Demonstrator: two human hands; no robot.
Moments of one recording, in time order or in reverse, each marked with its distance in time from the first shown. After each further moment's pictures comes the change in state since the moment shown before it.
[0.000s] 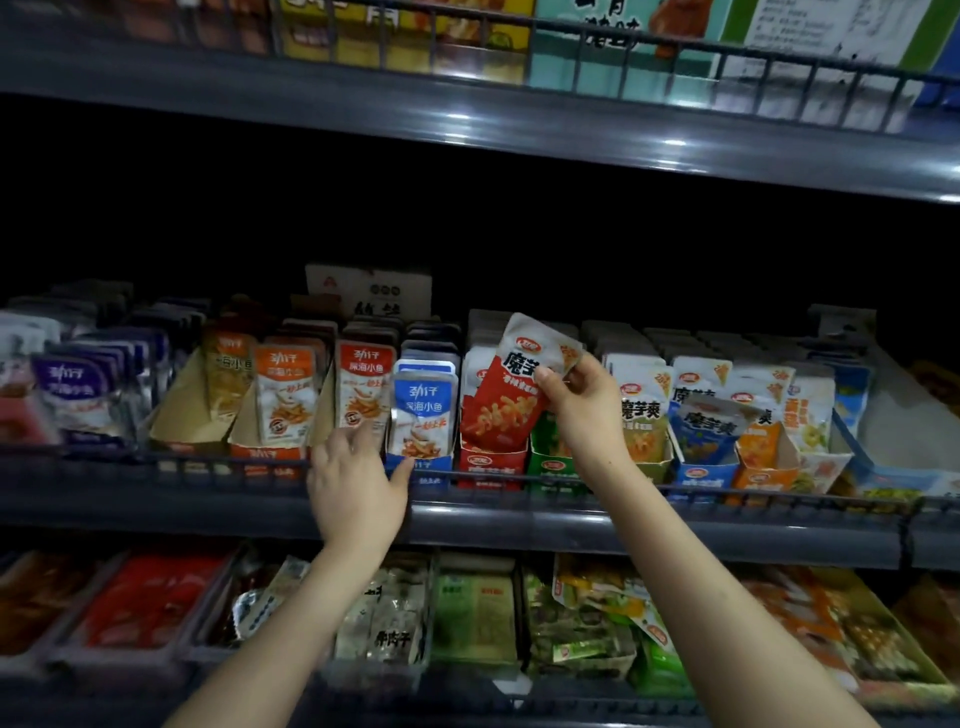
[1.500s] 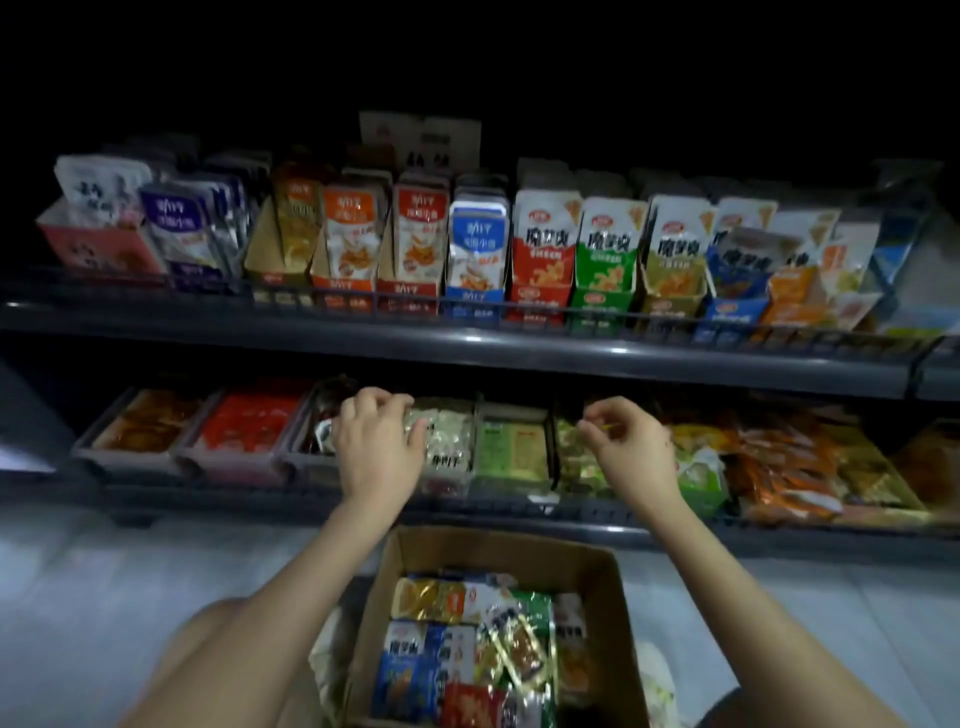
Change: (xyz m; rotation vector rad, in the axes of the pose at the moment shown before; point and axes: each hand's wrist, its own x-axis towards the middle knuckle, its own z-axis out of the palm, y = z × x) left_hand -0.131 -0.090 -0.018 0.018 -0.011 0.127; right_hand -0.197 0.056 -0.034 -0.600 -0.065 0.120
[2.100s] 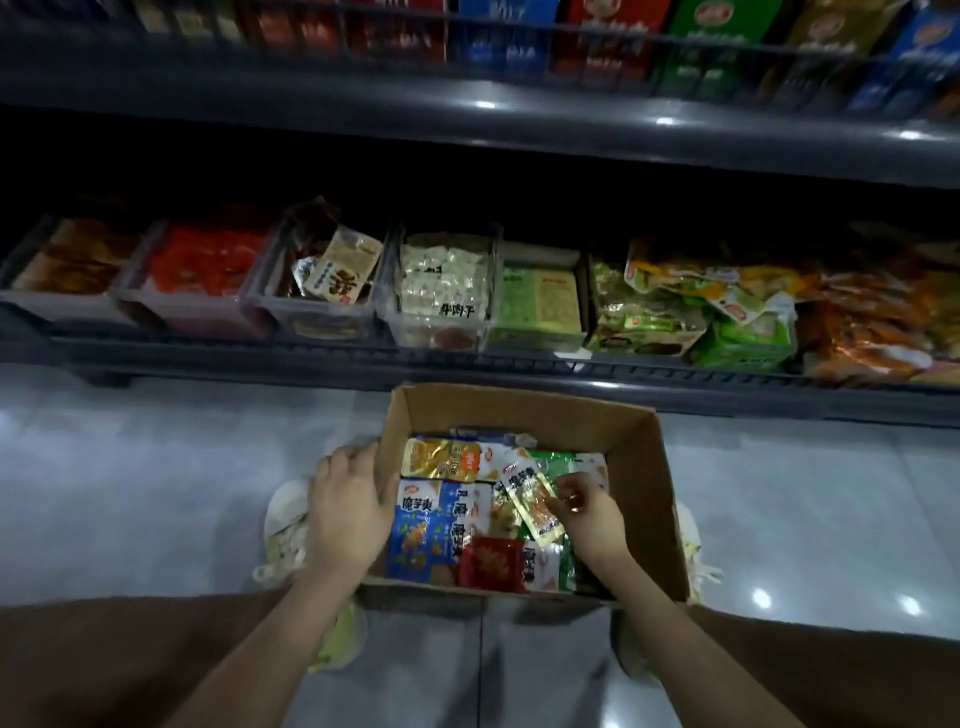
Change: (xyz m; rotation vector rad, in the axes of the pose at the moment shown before) left_hand -0.184 -0.123 0.101 0.099 -0.443 -0.059; right_hand -0.152 0.176 0.165 -0.042 -0.450 0.500
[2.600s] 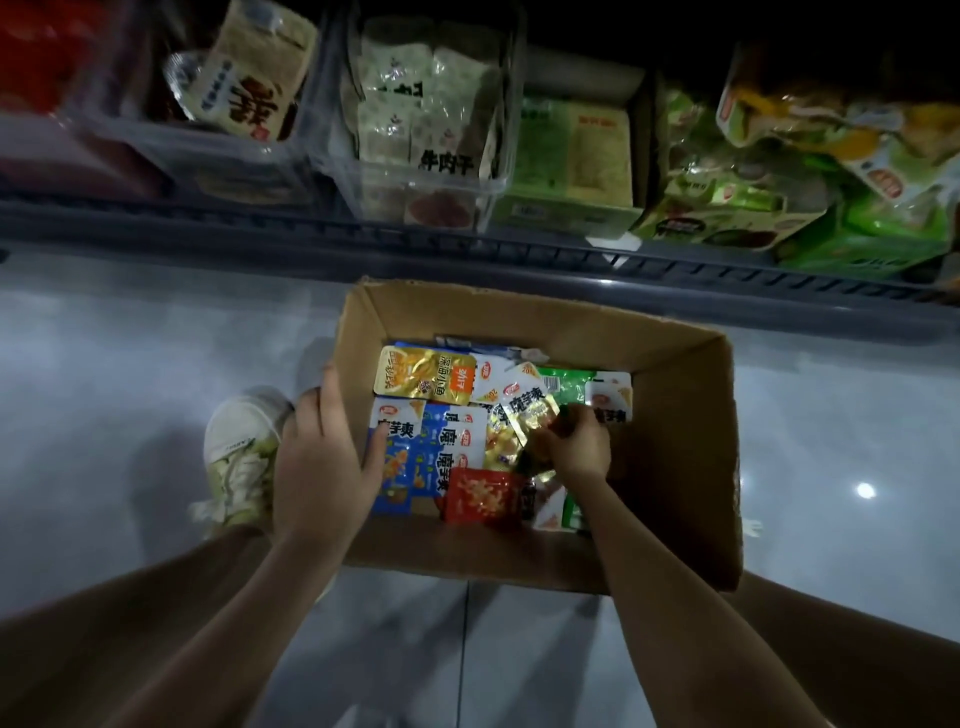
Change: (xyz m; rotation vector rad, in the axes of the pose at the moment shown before) left_hand -0.004 -0.007 0.071 -0.018 -0.101 -0.113; right_hand 0.100 0.078 0.085 -0.010 0.022 0.344
